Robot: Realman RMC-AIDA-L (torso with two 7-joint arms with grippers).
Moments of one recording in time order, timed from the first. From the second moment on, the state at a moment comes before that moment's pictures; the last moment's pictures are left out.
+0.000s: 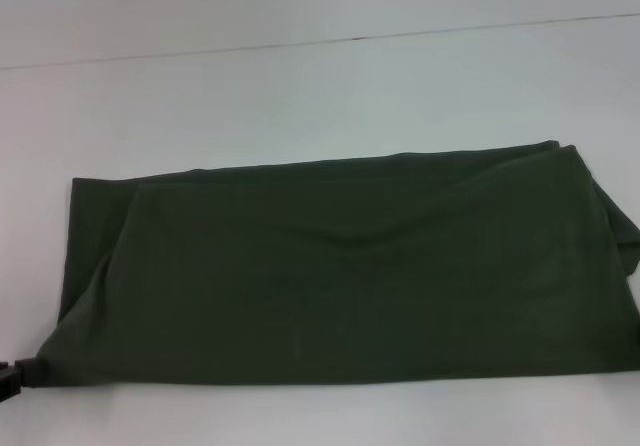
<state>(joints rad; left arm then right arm) -0.34 -2.12 0.37 0.99 2.48 1.75 -1.82 0.17 1.91 -0.40 -0.62 -2.23 -1.59 1.62</state>
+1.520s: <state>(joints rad) -0.35 -2.12 0.37 0.97 2.49 1.73 -1.79 0.51 2.00 -0.25 -0.58 -2.21 -1.52 1.69</state>
